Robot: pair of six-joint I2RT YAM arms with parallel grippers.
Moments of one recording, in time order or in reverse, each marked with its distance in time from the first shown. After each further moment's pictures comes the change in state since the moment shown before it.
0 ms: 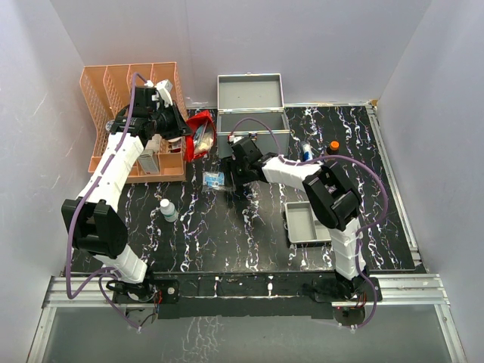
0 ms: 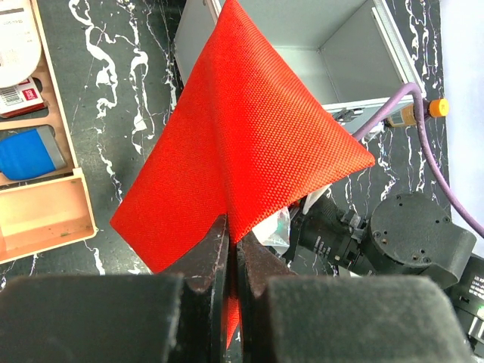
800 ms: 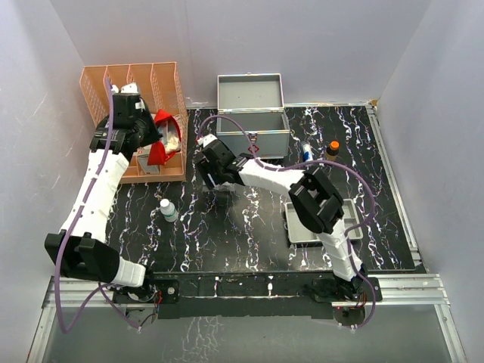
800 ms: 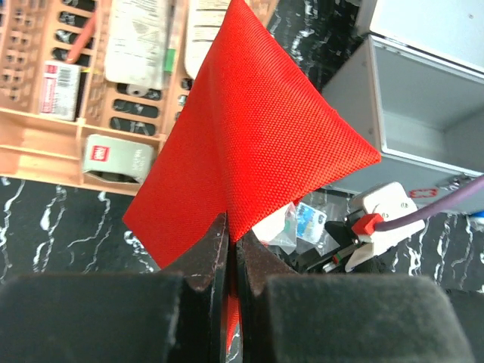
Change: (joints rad) left arm 0.022 -0.196 -0.063 -0.109 -0.430 -0.013; right arm 0.164 0.072 0.237 -0.130 0.270 -0.198
